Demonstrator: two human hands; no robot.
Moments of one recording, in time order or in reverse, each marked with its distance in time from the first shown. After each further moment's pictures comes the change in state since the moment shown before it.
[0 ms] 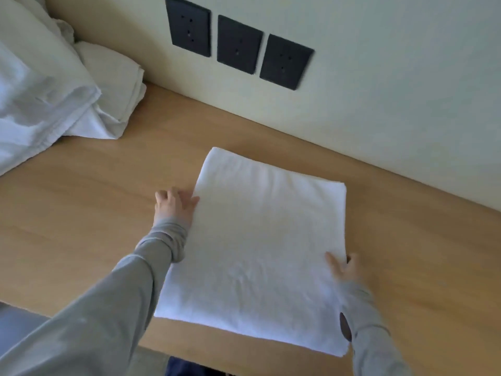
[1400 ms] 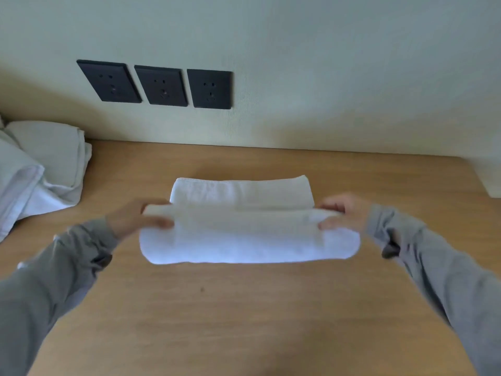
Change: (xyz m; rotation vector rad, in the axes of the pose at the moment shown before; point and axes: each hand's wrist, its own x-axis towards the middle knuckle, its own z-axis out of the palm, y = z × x) left_hand 0.026 0.073 -0.092 -0.177 -0.721 0.465; right_hand 0.027 -0.057 -0.120 0.059 -0.537 -0.598
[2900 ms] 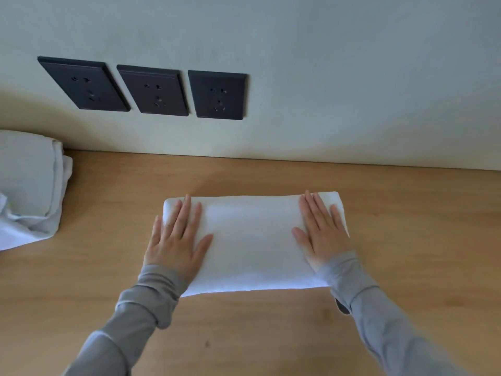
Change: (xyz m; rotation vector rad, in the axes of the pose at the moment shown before) left_hand 0.082 -0.057 0.064 1.045 0.347 0.048; right_hand 0.112 0.037 0.078 -0.782 0.462 0.089
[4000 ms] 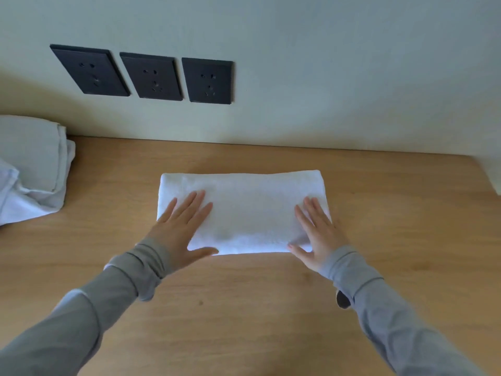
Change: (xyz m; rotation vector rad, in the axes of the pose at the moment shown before) left_hand -0.033 0.001 -0.031 0.108 -0.138 0.391; right_hand -0.071 0.007 -0.024 -0.015 -0.154 -0.074
